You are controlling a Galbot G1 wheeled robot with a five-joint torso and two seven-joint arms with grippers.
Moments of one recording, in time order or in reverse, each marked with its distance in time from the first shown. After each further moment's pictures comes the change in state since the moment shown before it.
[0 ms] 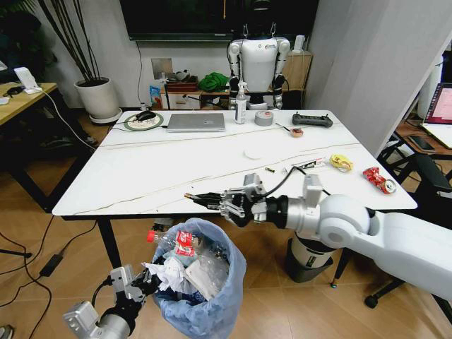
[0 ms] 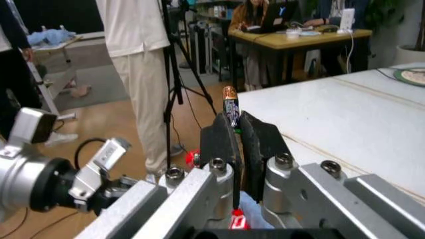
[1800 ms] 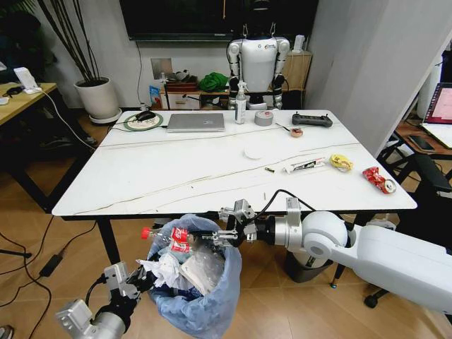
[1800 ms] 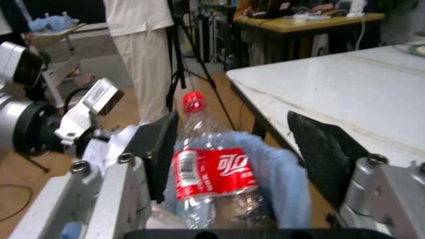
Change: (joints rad) left arm 0.012 -0.014 -0.032 -0.015 -0.018 0.002 -0.006; right arm -0.134 0.029 0.030 -0.084 -0.112 0.063 -0.066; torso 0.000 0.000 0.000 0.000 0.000
